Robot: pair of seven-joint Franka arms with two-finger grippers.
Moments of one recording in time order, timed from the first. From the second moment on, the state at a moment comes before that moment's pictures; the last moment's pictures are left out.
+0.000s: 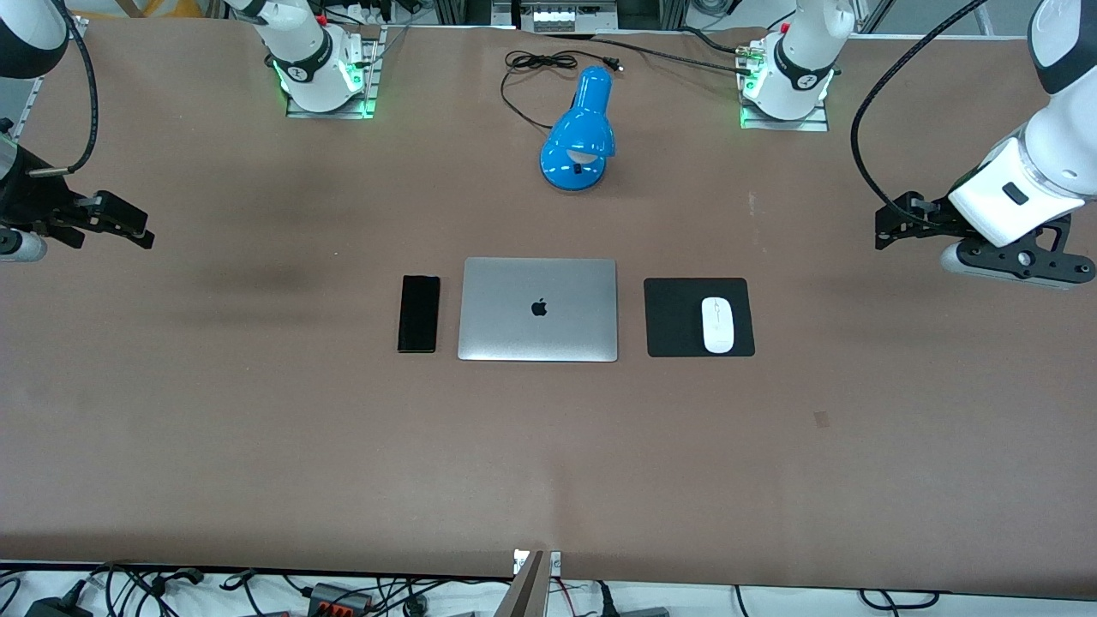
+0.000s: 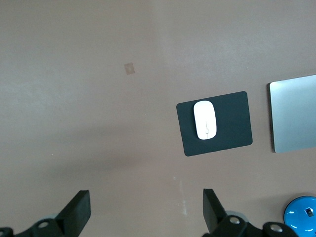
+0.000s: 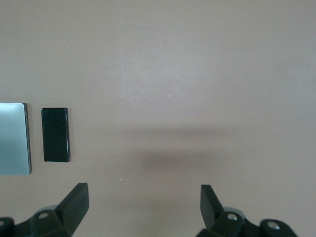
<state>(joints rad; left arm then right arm) -0.01 0.11 -0.09 -1.54 0.00 1.60 0.05 -0.01 0.01 -0.05 -1.72 0.02 1.77 -0.05</state>
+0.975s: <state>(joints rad) -0.01 0.11 -0.09 -1.54 0.00 1.60 0.05 -0.01 -0.01 -0.05 -1.72 0.02 1.76 -0.05</state>
